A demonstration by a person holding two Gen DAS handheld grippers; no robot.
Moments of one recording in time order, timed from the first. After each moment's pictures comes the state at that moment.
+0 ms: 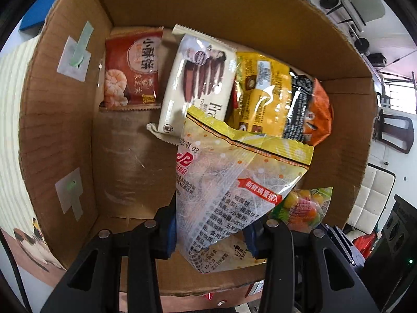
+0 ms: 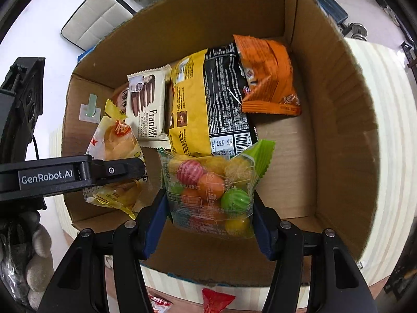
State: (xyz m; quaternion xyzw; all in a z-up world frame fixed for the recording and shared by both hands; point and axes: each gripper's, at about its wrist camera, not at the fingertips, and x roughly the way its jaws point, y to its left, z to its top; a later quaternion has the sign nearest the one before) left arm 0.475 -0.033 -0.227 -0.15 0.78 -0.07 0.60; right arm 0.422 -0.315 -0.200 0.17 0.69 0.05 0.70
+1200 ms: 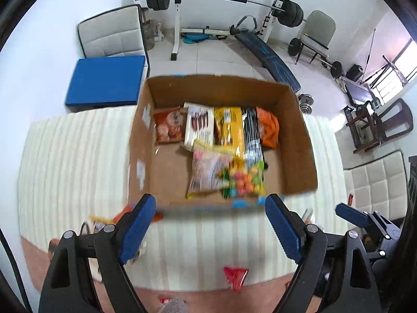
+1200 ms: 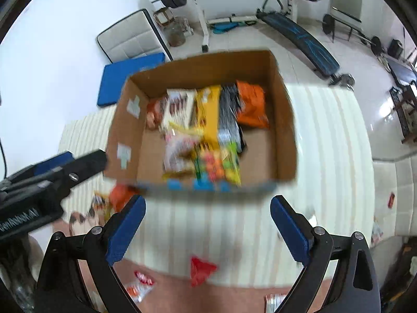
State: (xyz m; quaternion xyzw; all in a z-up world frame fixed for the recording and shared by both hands) left arm 0.325 -0.052 -0.052 -0.04 0.59 -0.06 0.81; right arm 0.303 -0.309 -0.077 0.10 0.60 0.05 0.79
